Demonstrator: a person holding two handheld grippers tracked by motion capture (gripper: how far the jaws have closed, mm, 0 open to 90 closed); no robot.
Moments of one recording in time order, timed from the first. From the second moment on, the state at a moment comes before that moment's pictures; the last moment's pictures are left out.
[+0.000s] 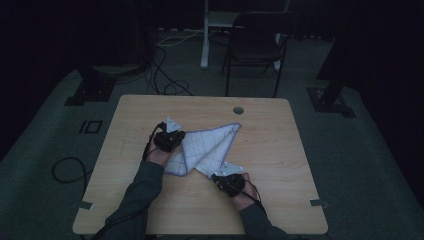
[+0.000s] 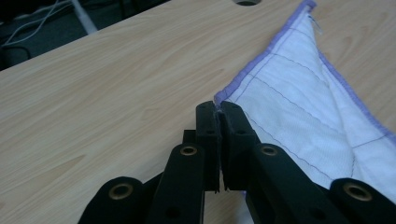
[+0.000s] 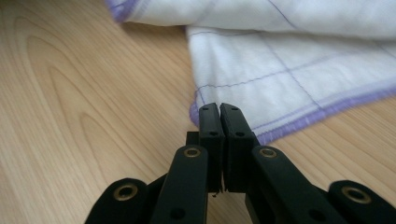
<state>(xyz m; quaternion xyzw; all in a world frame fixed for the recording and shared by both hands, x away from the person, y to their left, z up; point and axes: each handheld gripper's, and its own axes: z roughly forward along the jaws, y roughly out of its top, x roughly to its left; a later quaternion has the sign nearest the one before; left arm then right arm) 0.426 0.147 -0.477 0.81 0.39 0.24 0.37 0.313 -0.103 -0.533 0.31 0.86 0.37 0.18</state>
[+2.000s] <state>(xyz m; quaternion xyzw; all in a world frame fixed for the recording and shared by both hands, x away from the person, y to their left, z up) 0.421 0.206 -0.532 0.80 0.46 0.23 0.29 0.308 -0.147 -0.537 0.37 0.84 0.34 0.19</state>
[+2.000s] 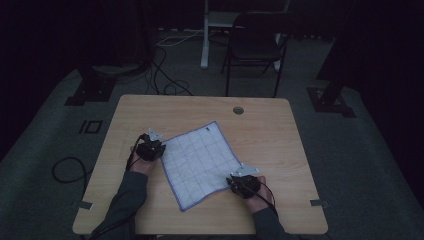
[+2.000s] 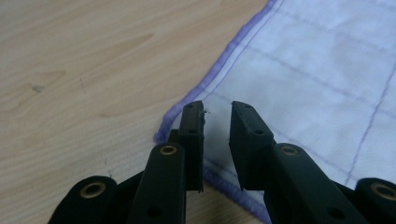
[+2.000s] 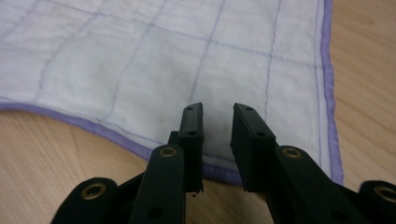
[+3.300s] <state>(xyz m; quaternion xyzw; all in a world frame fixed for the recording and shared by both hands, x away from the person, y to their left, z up) 0.439 0.192 -0.528 0.80 0.47 0.23 0.30 0.275 -0.139 -0.540 0.36 0.85 0.34 0.18</state>
